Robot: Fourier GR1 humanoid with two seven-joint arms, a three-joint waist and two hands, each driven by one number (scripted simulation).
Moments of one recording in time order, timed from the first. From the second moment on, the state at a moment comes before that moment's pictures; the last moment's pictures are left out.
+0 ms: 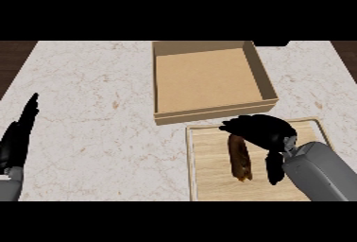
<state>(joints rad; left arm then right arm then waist) -0.09 0.47 0.03 -1.32 -0.09 0.22 0.06 -0.44 -0.49 0.50 -1.49 0.66 0.78 0.08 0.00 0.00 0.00</state>
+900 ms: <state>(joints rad) -0.09 0.42 0.09 -1.33 -0.16 0.17 0.06 -0.35 -0.36 0.50 -1.54 0.85 0.88 0.14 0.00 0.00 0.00</state>
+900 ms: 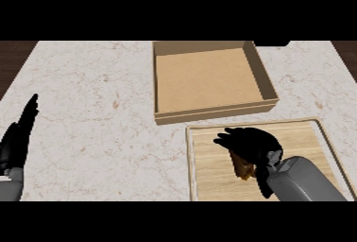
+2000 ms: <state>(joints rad) -0.05 0.41 0.16 -1.35 -0.17 0.15 0.08 -0.25 -0.24 0.16 -1.47 1.10 0.26 0.42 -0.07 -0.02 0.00</state>
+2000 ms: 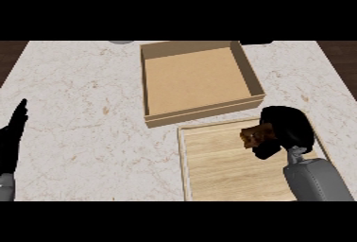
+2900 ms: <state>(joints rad) -0.12 0.39 0.15 -1.31 -0.20 0.12 0.06 -0.36 -0.12 0.19 -1.91 1.31 0.21 0.75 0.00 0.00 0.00</state>
